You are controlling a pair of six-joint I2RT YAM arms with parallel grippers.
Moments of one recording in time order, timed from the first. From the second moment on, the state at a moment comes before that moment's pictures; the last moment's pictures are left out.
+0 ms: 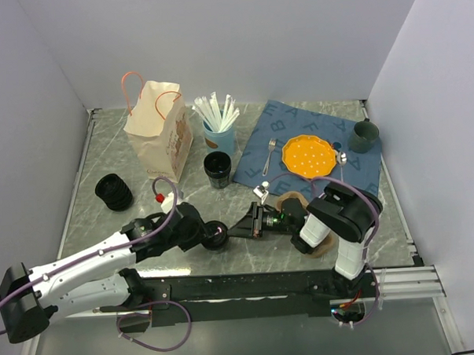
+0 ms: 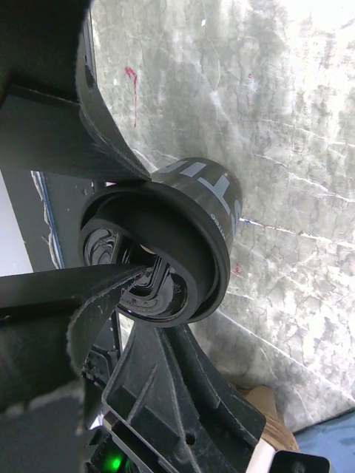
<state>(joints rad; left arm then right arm) -0.98 0.96 0.65 -0.63 -0.23 -1.31 0.74 1.84 0.27 1.45 -0.67 1.29</state>
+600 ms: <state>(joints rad) -0.98 0.98 0.70 -0.70 -0.21 -1.34 0.75 1.35 0.41 0.56 -0.64 0.90</state>
